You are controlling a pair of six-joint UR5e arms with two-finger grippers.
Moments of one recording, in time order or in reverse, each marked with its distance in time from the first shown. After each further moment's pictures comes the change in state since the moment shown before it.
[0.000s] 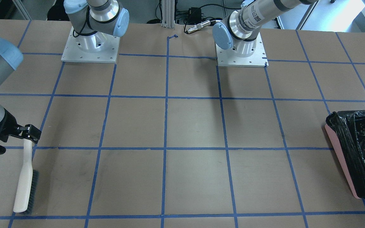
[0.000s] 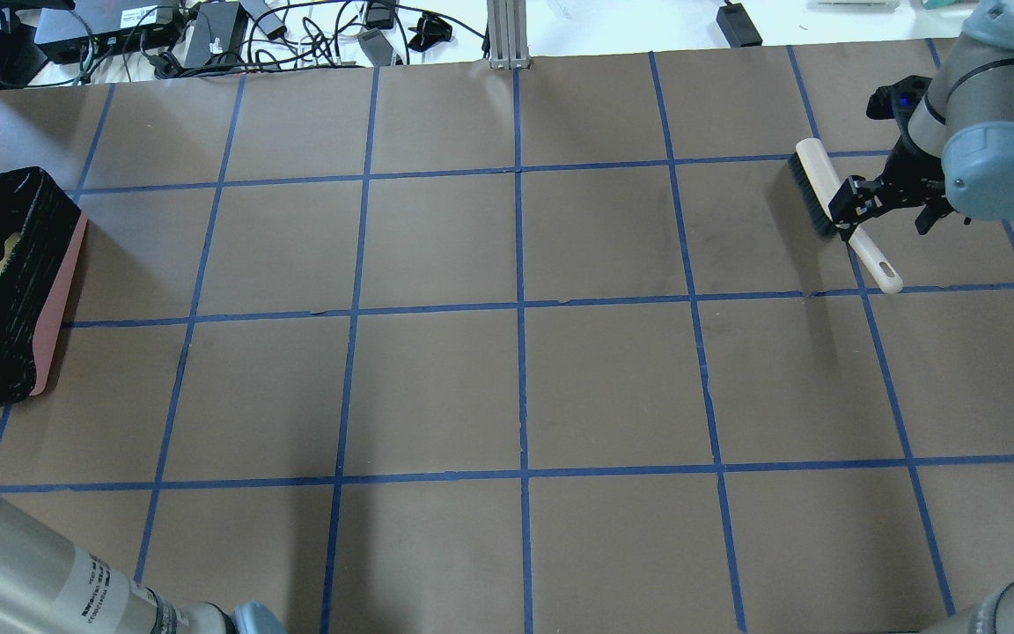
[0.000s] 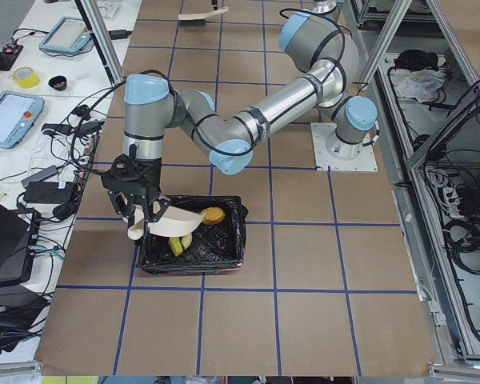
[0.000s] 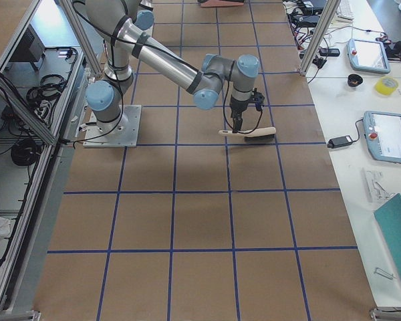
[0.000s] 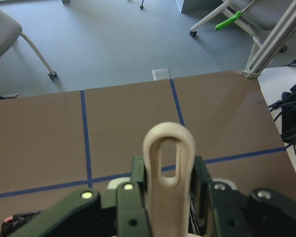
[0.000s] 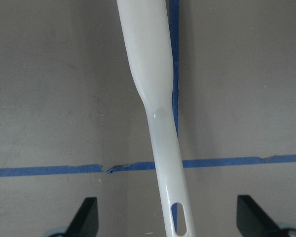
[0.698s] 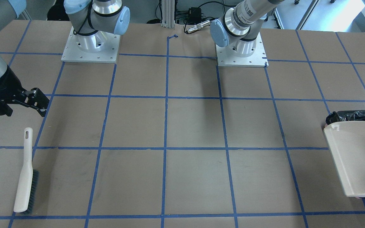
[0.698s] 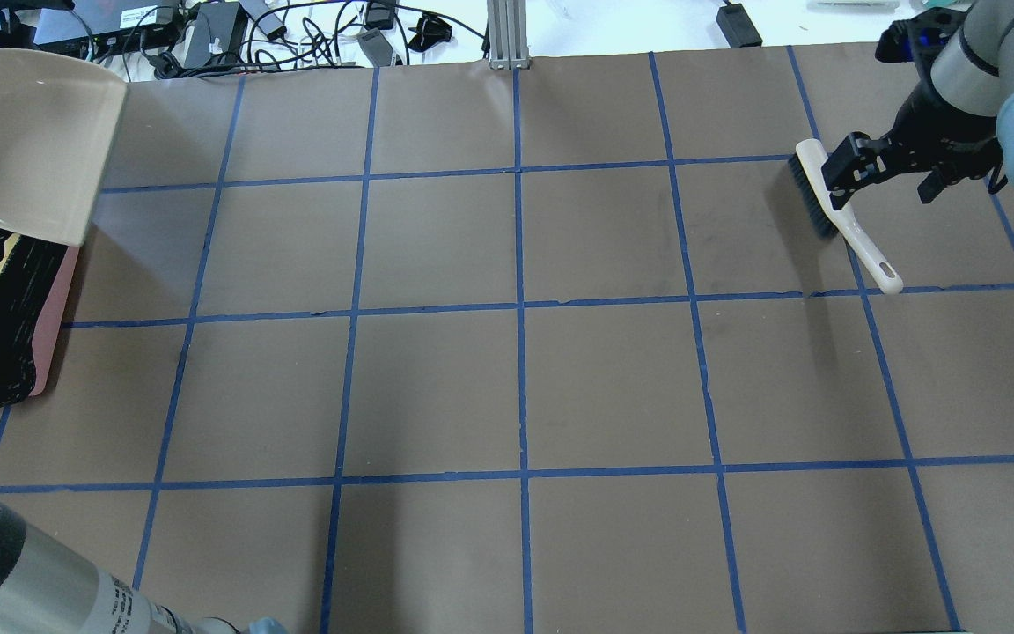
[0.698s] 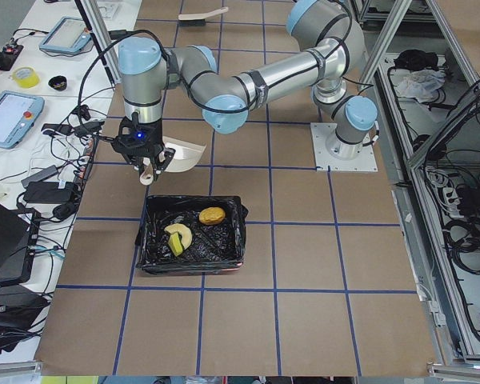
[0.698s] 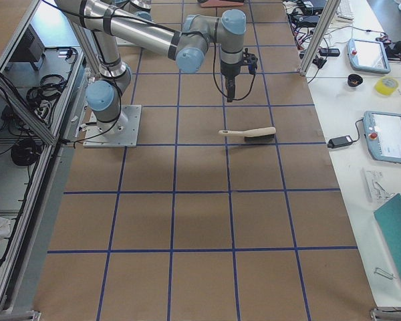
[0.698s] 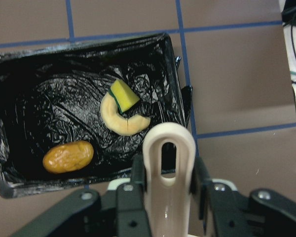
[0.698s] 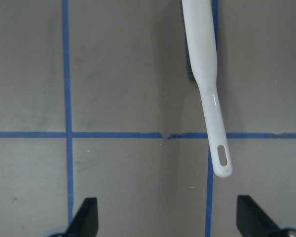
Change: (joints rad) left arm -0.124 0.053 -0.035 -0.372 -0.205 -0.281; right arm 0.099 -0.218 -0.048 0.193 0.079 0.053
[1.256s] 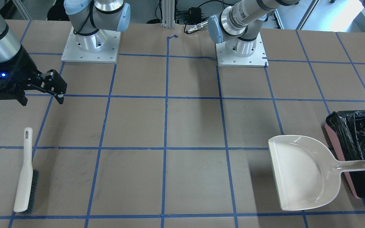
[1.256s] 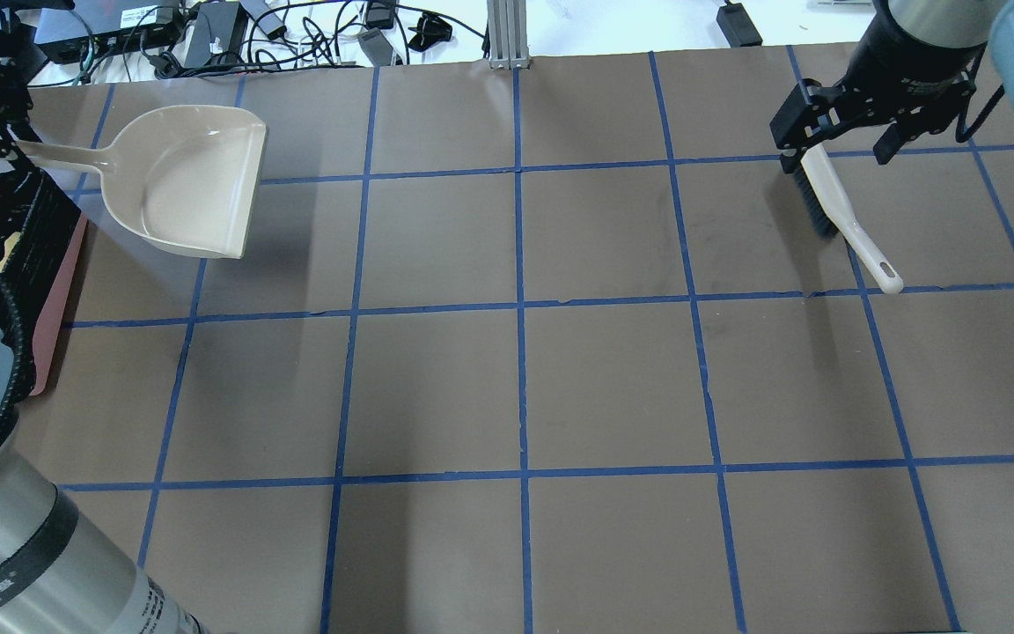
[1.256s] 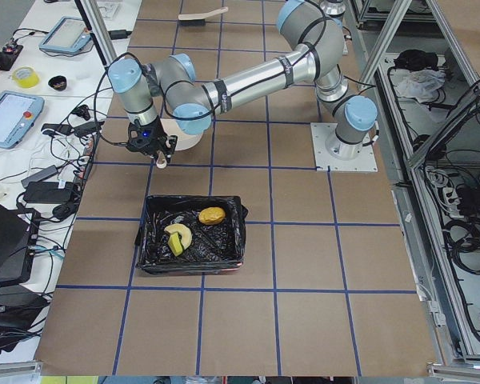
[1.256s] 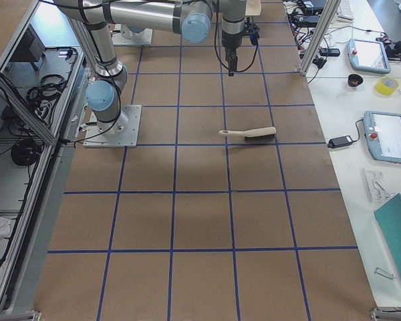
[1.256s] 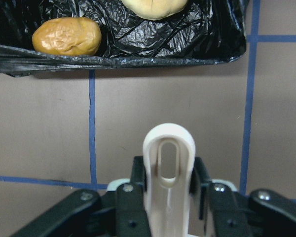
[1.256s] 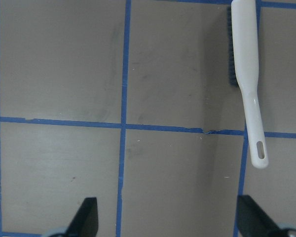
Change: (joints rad) left arm -0.127 -0.113 -0.046 -0.133 -0.004 -0.261; right arm 0.104 0.001 -0.136 0.175 0.049 0.083
